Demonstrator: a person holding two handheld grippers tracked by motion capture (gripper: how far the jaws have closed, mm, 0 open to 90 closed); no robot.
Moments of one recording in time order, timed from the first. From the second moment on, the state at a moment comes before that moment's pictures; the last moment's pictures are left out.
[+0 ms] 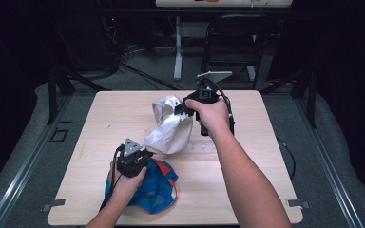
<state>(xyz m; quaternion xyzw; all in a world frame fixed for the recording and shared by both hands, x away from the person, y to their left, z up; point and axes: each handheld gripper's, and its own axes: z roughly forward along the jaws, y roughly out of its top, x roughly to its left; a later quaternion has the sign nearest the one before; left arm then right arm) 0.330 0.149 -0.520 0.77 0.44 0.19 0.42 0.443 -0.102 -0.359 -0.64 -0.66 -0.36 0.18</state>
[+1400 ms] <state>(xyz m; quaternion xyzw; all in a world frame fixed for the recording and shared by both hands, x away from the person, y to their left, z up) 0.298 0.247 -0.527 0.74 0.49 0.18 0.42 0.350 -0.185 -0.414 -0.58 -0.70 -0.41 0.10</state>
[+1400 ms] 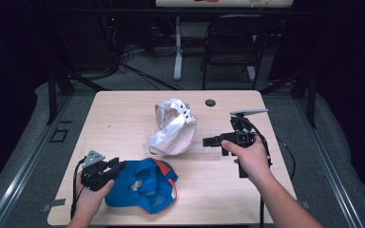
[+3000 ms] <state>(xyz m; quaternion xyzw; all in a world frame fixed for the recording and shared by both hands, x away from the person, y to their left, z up) 0.304 0.256 -0.547 0.76 0.49 0.19 0.38 0.315 -0.099 -0.566 -0.54 -0.73 -0.36 0.20</state>
